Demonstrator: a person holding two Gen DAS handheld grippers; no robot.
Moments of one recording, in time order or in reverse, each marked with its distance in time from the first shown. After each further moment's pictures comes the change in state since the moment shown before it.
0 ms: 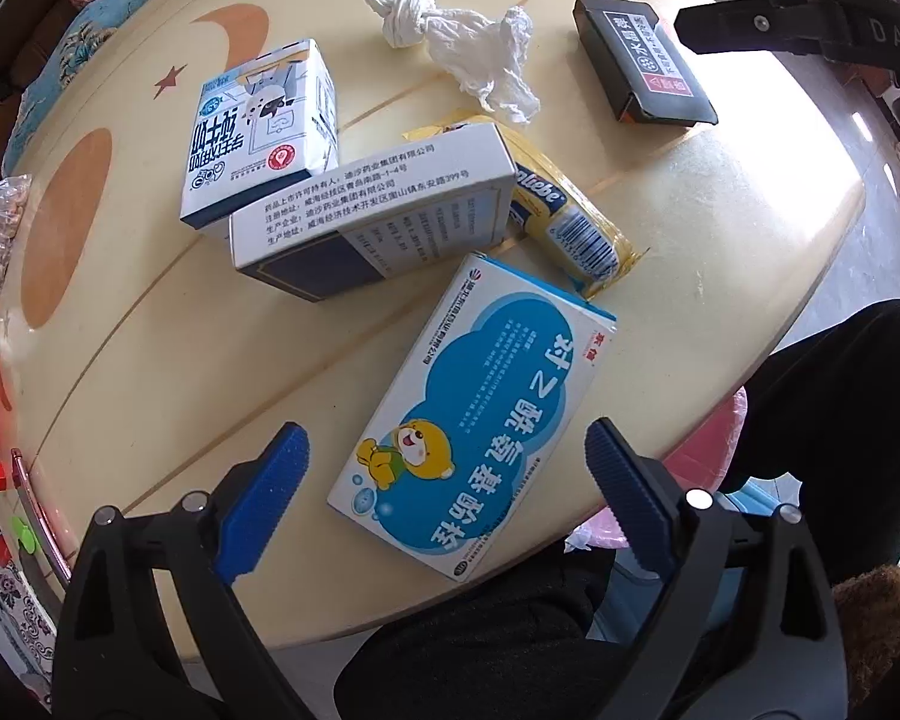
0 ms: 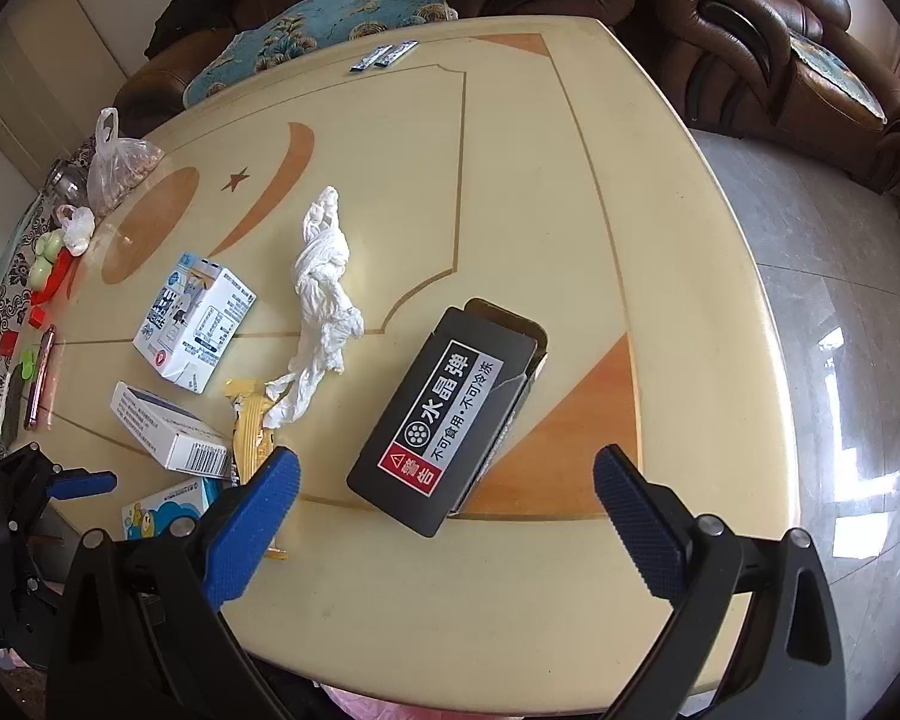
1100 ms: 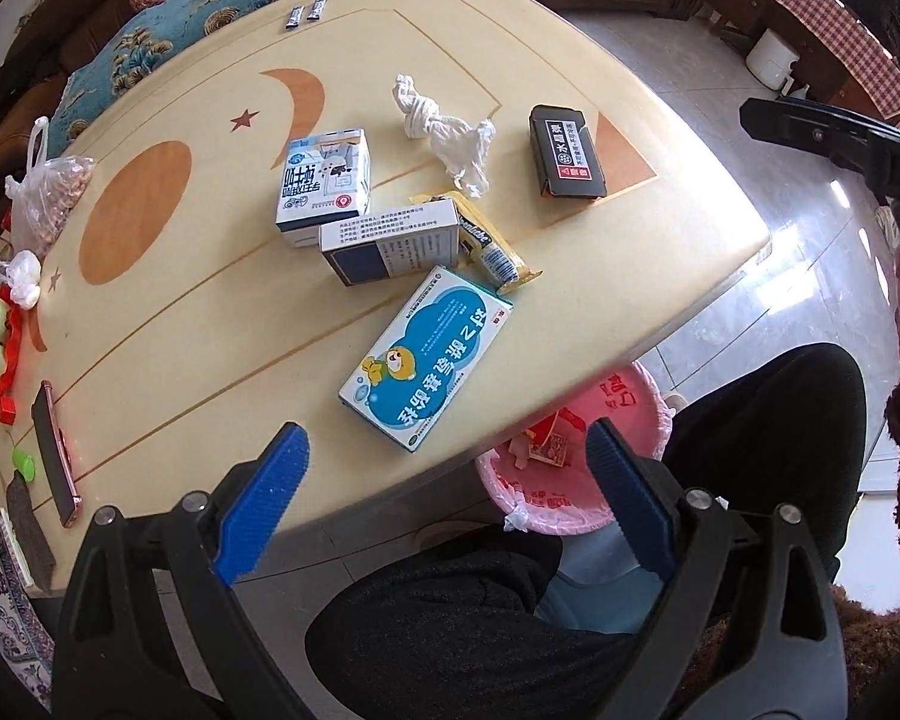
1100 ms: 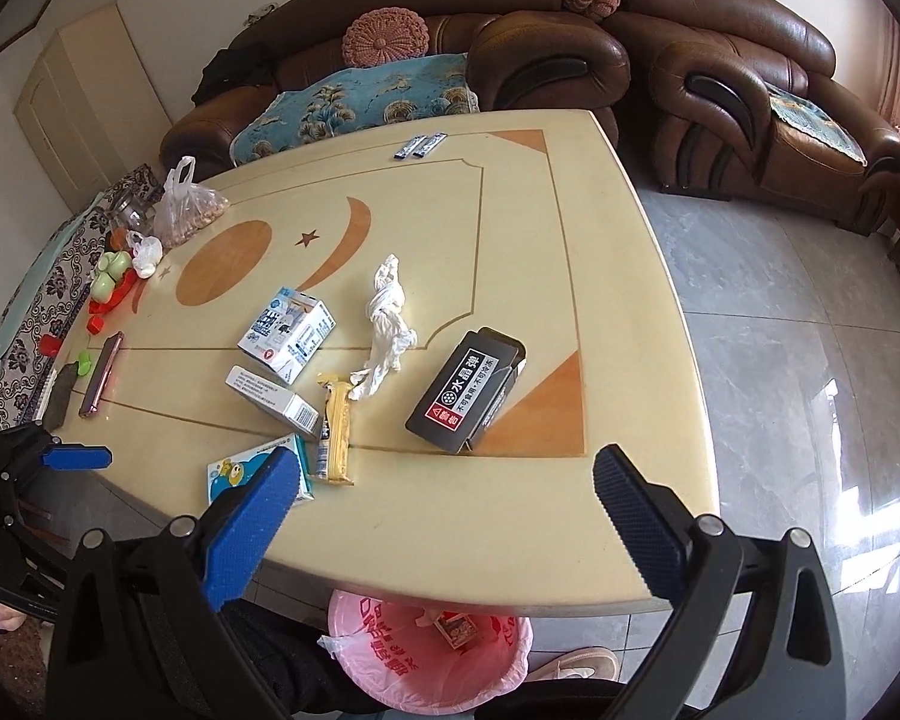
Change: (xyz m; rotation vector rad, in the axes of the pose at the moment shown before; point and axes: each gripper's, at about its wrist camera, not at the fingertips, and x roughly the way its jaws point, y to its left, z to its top) left arm -0.113 -0.014 -0.053 -0.091 -0.150 -0.039; right arm -0.129 0.006 -0.047 -0.039 -0.183 0.022
